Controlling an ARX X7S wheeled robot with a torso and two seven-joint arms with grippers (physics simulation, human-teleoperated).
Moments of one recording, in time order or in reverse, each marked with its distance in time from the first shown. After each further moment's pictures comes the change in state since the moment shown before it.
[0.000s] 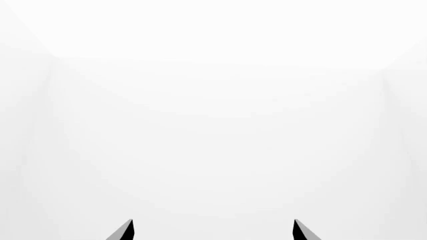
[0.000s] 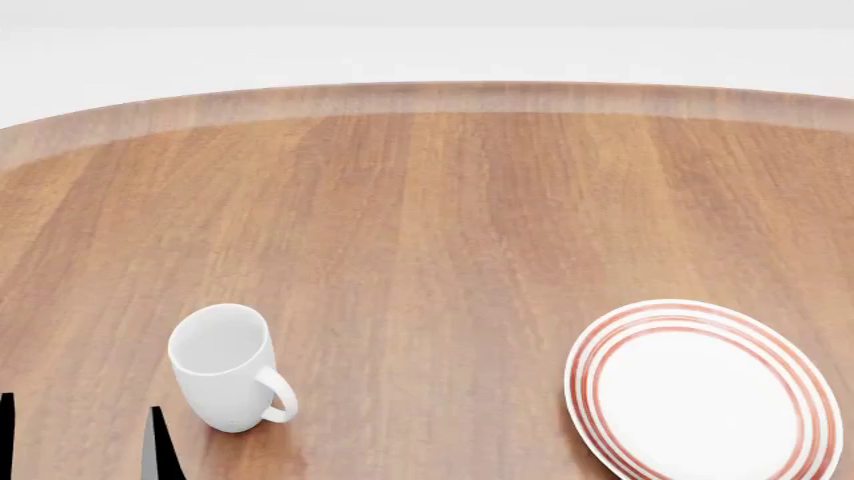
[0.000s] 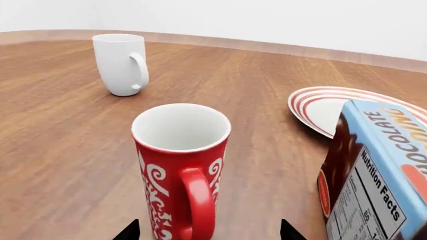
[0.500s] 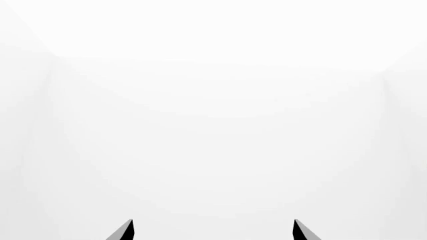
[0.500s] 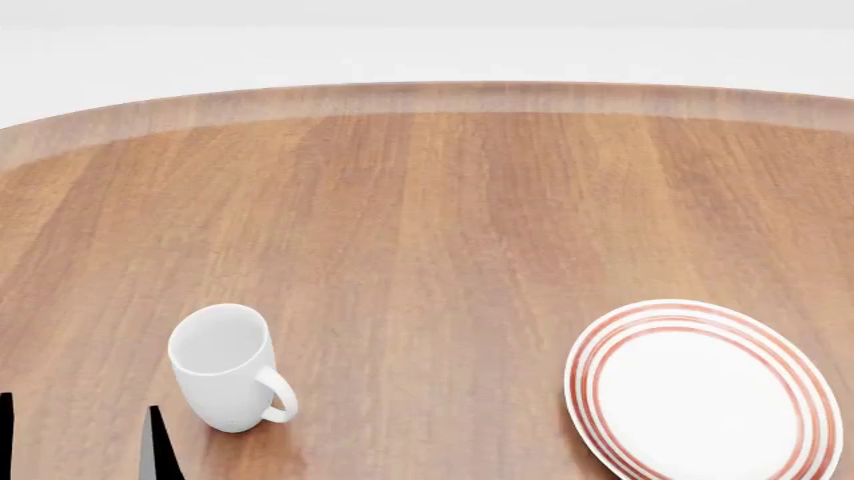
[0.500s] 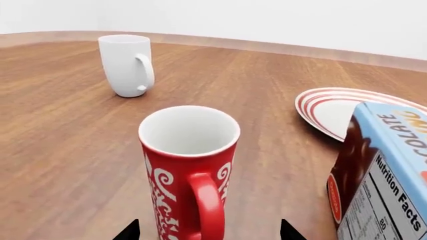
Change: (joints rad) left arm 0.000 0.000 0.002 0.002 -0.013 0.000 0.007; right arm 0.023 -0.006 -0.015 0.009 0.005 0.008 -0.013
